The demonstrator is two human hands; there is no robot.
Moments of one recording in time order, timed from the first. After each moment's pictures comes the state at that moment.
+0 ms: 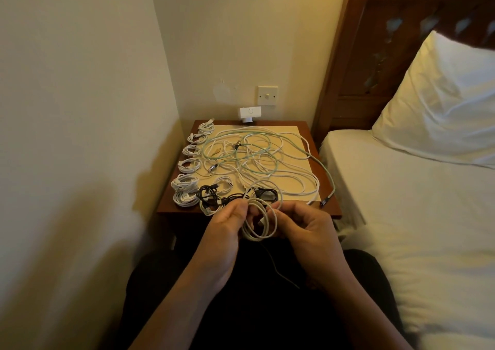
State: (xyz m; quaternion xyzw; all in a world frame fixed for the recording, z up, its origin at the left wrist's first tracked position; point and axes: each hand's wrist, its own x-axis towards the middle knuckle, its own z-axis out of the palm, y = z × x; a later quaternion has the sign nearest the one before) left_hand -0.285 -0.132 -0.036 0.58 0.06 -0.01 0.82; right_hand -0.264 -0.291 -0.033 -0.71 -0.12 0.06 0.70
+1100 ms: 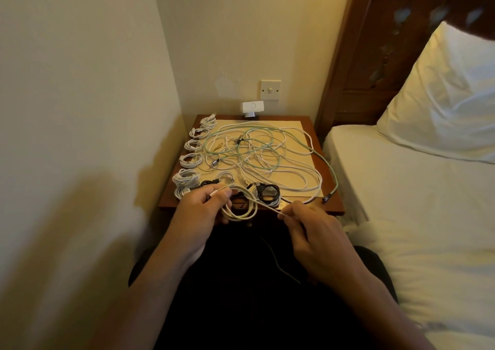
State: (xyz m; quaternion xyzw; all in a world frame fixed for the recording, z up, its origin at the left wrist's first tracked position) left_hand -0.269 -0.082 -0.033 0.72 0.13 0.05 0.68; right_hand -0.254 -0.316 -0.041 -0.92 -0.22 0.01 0.33
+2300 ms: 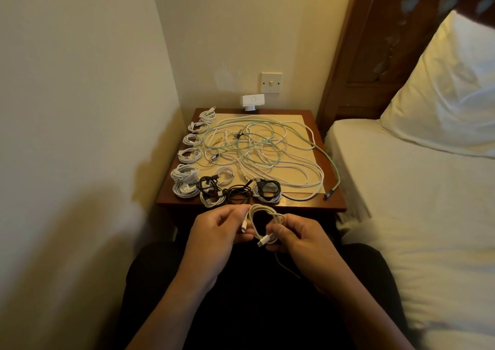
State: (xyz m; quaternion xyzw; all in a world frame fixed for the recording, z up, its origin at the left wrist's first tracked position) left_hand -0.290 -0.118 -0.049 0.69 0.16 0.02 0.70; right_hand -0.255 -0.291 -0.061 -0.75 -0.04 0.21 0.63
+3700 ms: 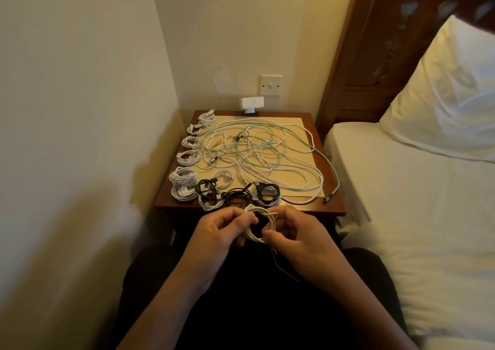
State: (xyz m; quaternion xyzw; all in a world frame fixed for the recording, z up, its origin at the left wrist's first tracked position) left_hand -0.286 -0.108 -0.055 0.67 0.07 -0.03 0.74; right_hand -0.250 -0.295 -0.046 -0.82 -0.13 0.17 0.53
